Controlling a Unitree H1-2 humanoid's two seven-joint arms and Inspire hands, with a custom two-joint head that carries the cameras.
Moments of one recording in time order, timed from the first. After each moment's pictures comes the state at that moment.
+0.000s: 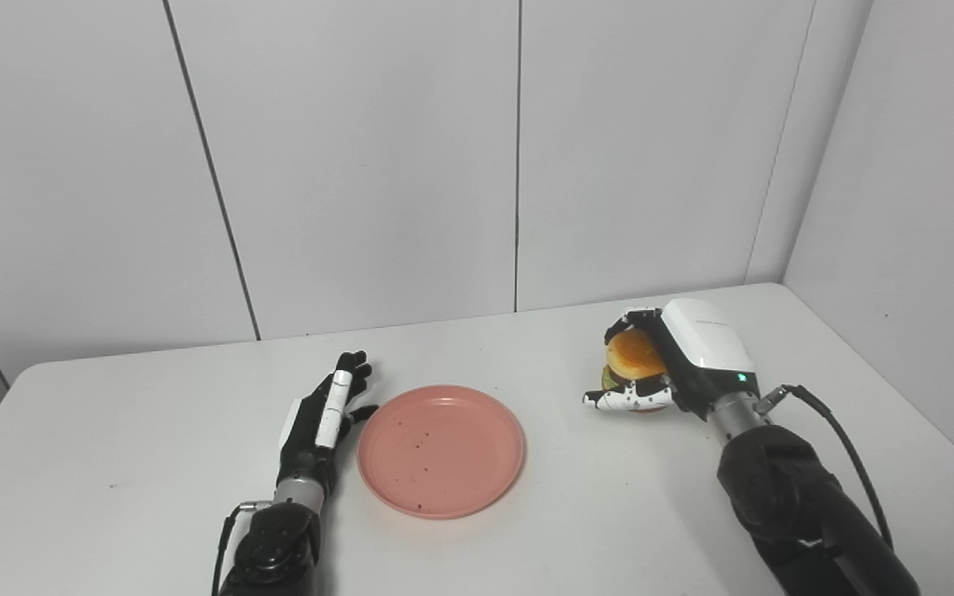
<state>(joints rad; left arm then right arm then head) -0.64 -0.02 0.01 0.76 -0.02 -0.09 0.00 -0.49 -0.42 0.17 0.04 -0.74 0.19 0.02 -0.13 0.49</state>
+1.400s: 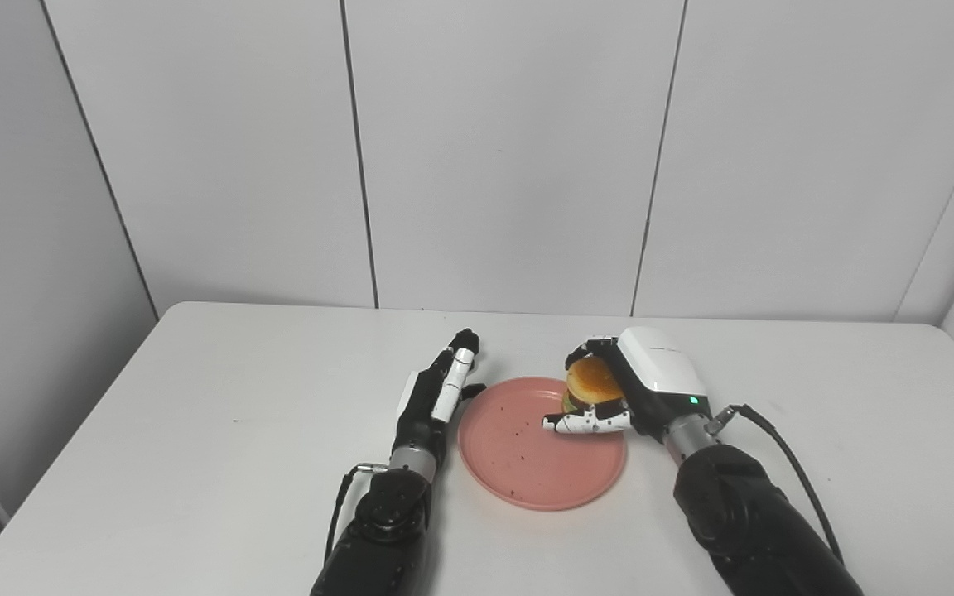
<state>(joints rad) -0.66 -0.07 -0.01 0.80 -0.02 -0.14 0.08 -0.66 -0.23 0.37 0.37 -0.75 0.06 -0.05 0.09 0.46</state>
